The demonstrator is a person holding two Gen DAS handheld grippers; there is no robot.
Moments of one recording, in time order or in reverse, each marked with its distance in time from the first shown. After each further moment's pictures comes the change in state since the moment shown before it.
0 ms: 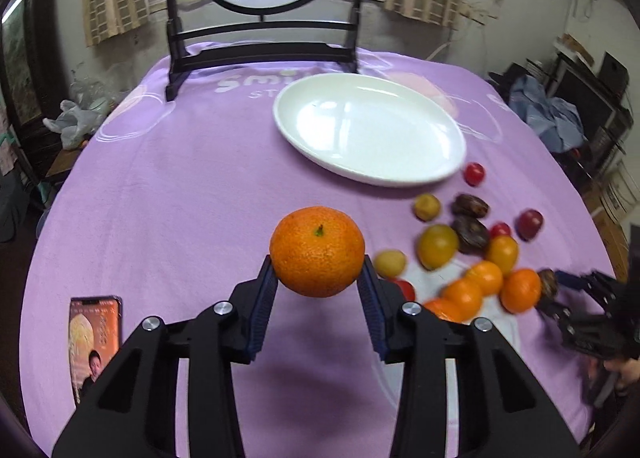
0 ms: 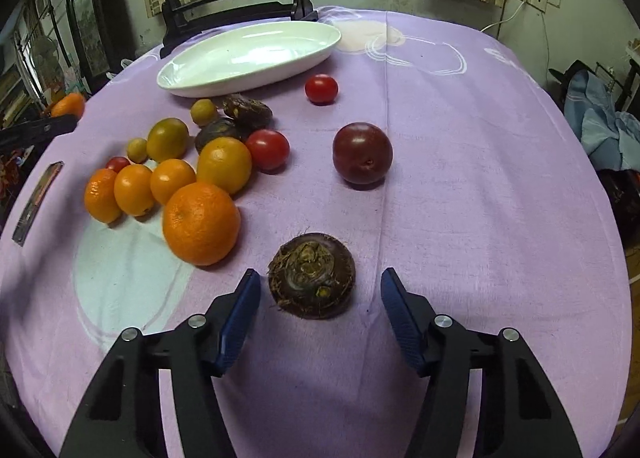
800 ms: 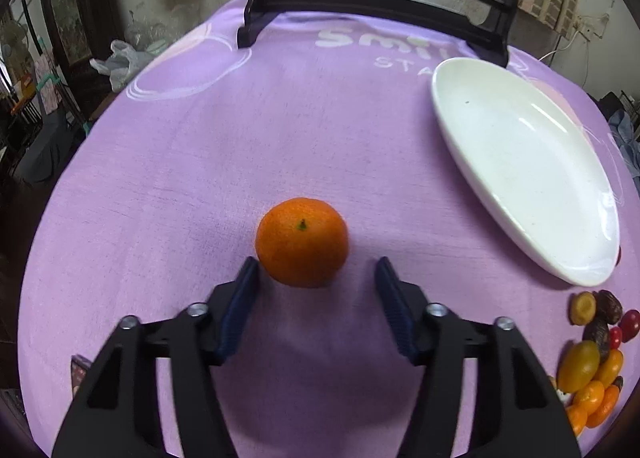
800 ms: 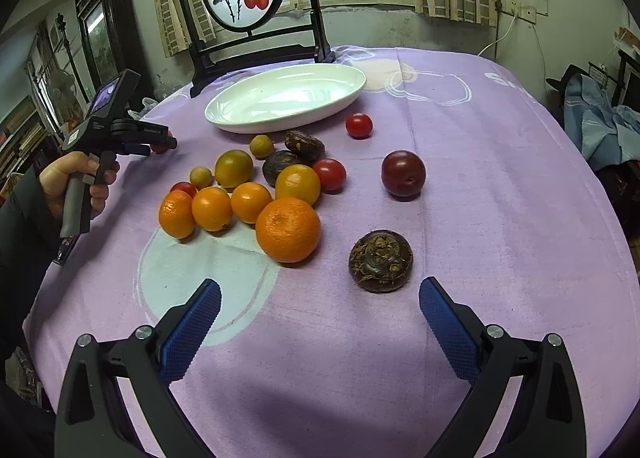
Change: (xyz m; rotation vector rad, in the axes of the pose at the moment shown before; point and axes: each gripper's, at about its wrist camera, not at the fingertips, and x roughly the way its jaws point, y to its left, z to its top) left arm 0.117 0.100 0.061 -0.227 0.145 0.218; right arm -0.047 0.029 -0.023 0.072 -0.135 0.078
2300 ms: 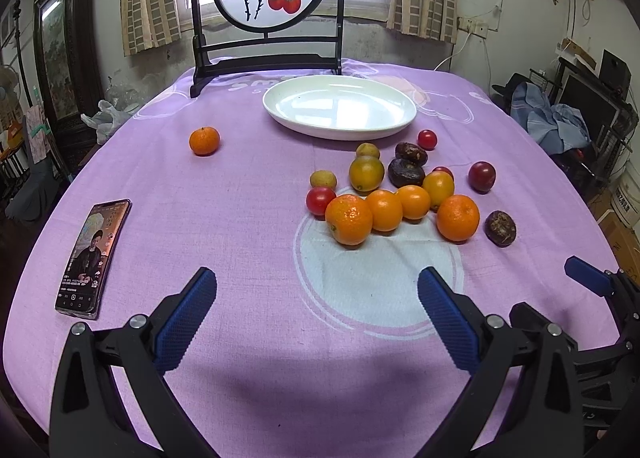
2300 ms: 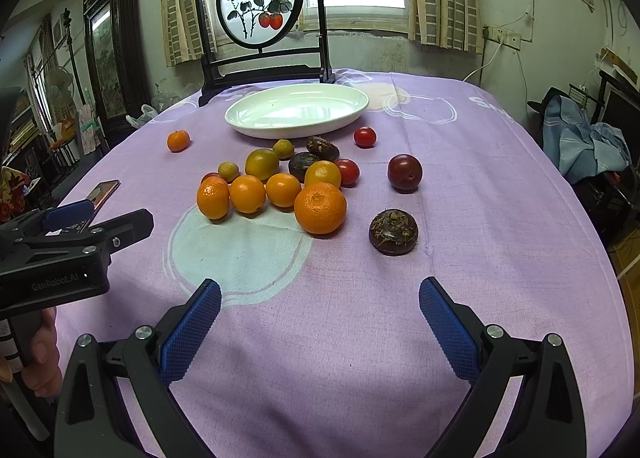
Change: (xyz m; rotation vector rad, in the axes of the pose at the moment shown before) left arm -0.185 -0.100 -0.224 0.140 -0.274 -0.121; right arm -0.044 0.039 -0.035 -0.028 -0.097 -0.077
